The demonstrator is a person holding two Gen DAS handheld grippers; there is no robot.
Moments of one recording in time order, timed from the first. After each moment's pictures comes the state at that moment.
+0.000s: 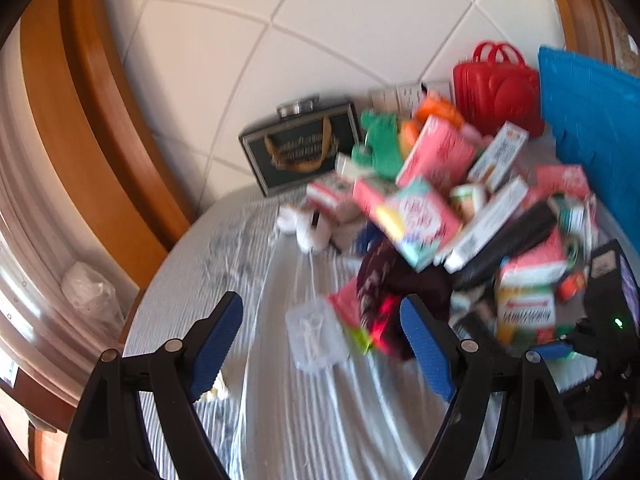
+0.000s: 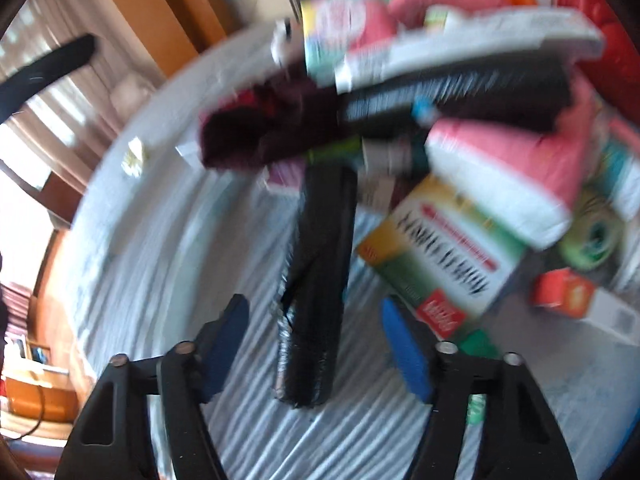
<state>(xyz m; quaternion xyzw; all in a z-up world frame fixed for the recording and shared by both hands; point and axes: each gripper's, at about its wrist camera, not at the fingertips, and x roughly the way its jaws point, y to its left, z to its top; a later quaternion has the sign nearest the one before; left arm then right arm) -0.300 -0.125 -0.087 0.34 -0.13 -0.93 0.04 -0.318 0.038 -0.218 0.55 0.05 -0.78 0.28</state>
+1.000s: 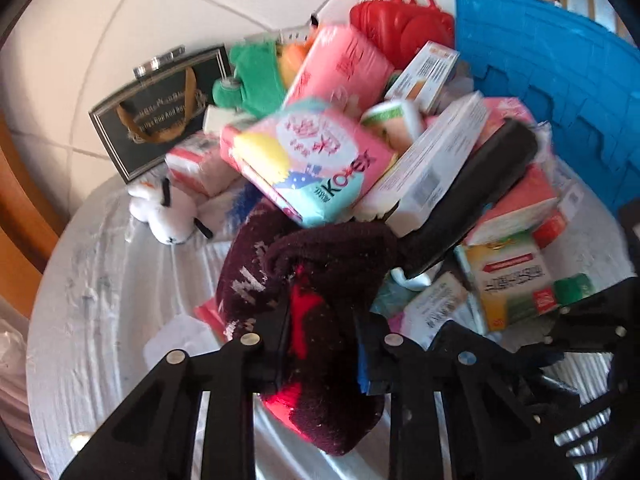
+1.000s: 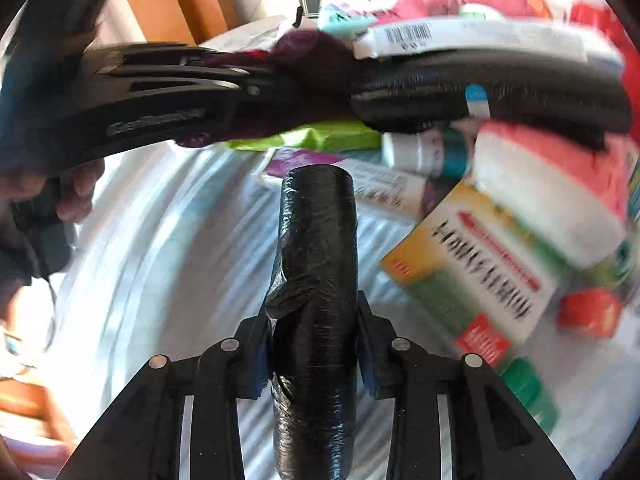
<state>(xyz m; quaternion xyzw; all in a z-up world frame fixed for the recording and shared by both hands) -0.372 -0.105 -0.171 0.39 -0.14 -0.89 -0.18 -0.305 0.027 -0.236 0.53 0.06 -0.80 0.28</state>
